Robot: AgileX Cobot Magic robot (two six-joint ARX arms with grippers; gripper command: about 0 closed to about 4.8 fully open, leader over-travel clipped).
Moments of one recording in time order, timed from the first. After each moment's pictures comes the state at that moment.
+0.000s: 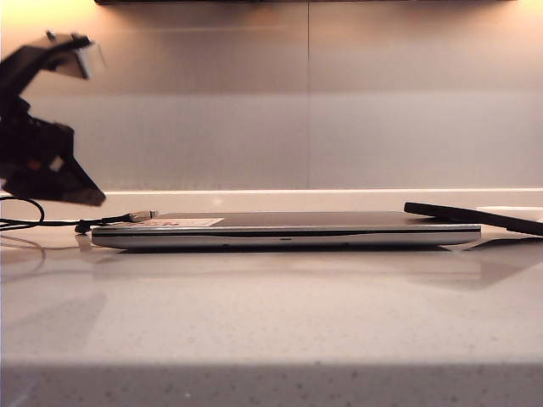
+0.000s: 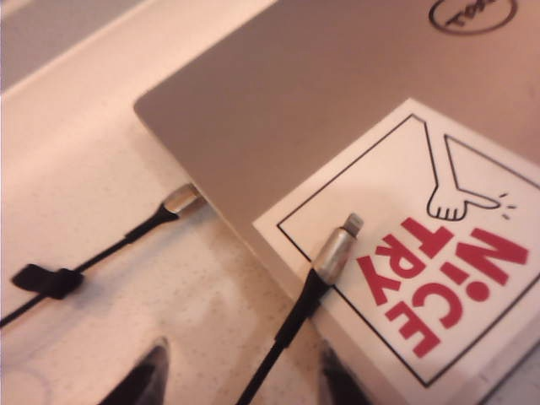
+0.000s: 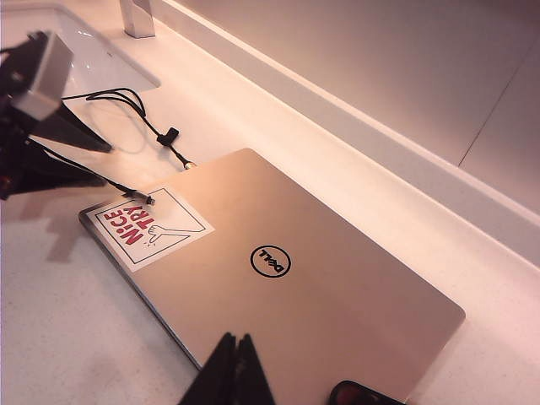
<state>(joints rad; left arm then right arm) -0.33 1.06 0.41 0.20 0.12 0.42 0.55 0.61 0.72 -0.36 -0.16 -0.26</state>
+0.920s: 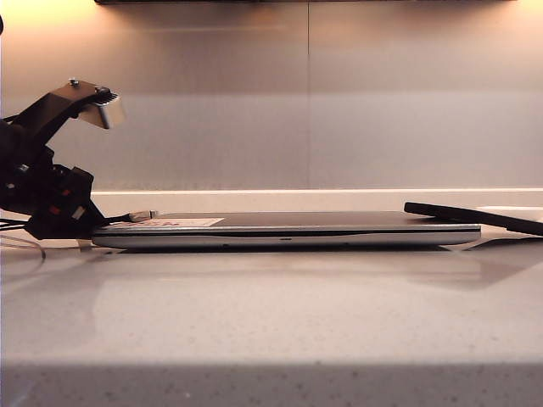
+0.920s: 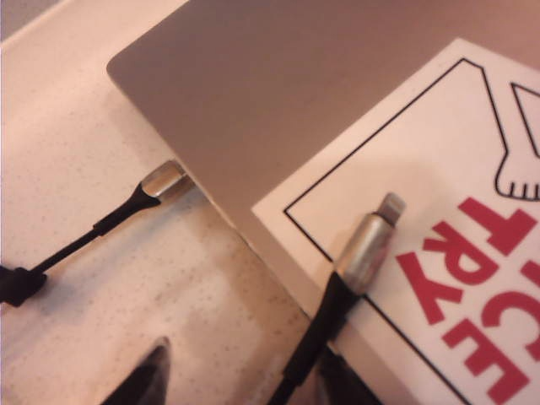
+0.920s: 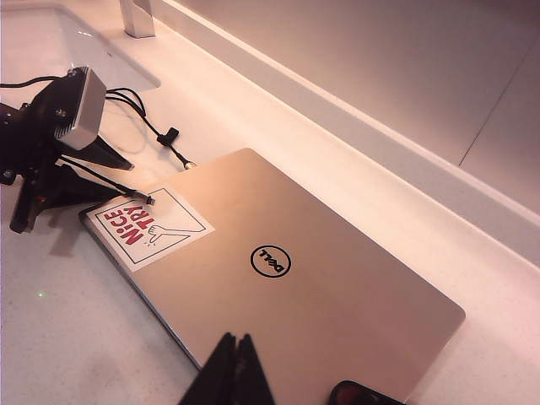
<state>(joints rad) -0.32 1.26 0.41 0.37 0.10 0.44 0.55 0.61 0.72 -0.36 -0.16 -0.26</state>
